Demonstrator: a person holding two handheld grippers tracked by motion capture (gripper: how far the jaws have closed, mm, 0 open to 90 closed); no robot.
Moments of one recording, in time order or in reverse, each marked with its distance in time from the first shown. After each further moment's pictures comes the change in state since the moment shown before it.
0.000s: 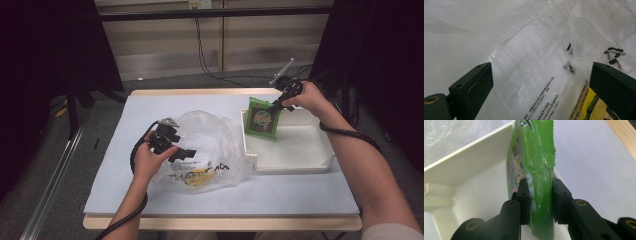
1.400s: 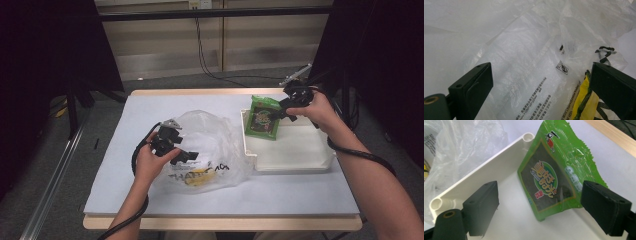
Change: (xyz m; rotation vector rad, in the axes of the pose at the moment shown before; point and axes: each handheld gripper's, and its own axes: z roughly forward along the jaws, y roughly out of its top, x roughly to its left) left arm -0.012 0.001 -0.001 0.001 -0.007 0.025; right arm 0.038 -0.028 -0.022 -0.170 -0.060 0.161
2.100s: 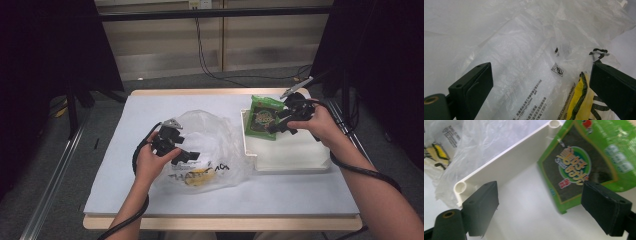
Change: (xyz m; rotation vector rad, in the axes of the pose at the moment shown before) left arm -0.003 0.003 0.000 -0.010 -0.024 0.001; right arm 0.029 -0.026 0.001 -0.022 0.071 -0.023
